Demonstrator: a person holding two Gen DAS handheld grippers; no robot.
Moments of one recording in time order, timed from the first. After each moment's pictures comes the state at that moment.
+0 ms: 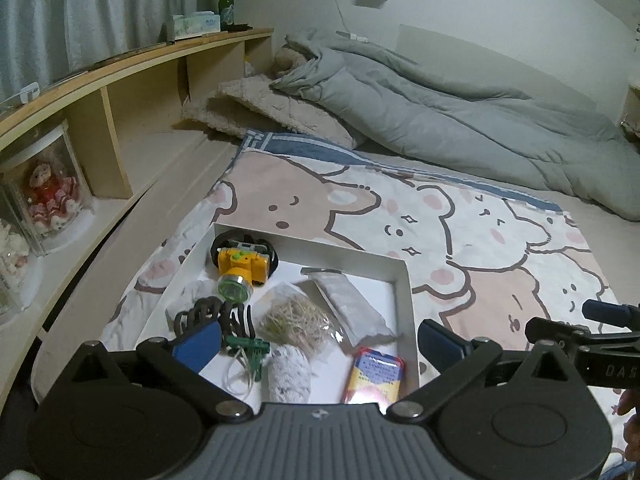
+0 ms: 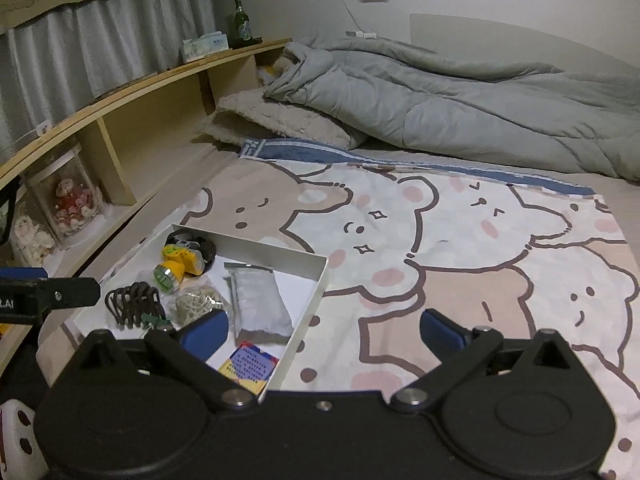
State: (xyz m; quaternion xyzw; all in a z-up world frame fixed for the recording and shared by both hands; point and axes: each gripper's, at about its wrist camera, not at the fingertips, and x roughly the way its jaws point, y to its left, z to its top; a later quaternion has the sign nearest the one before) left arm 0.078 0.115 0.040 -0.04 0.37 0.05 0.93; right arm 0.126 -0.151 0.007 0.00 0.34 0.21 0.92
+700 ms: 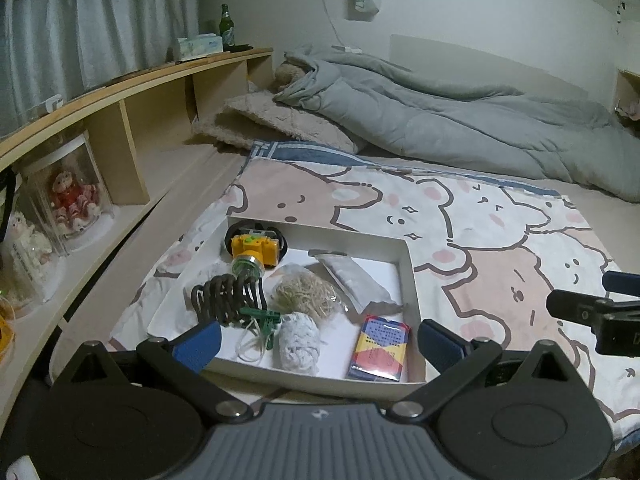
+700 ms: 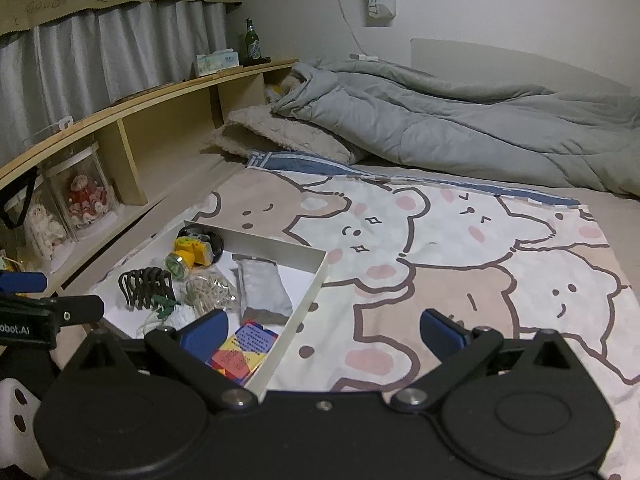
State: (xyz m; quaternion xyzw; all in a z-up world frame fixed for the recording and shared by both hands) left arm 0.015 0.093 0.019 -0.01 0.34 0.06 0.94; right arm 0.069 -0.169 0.002 -0.01 0.30 0.21 0.93
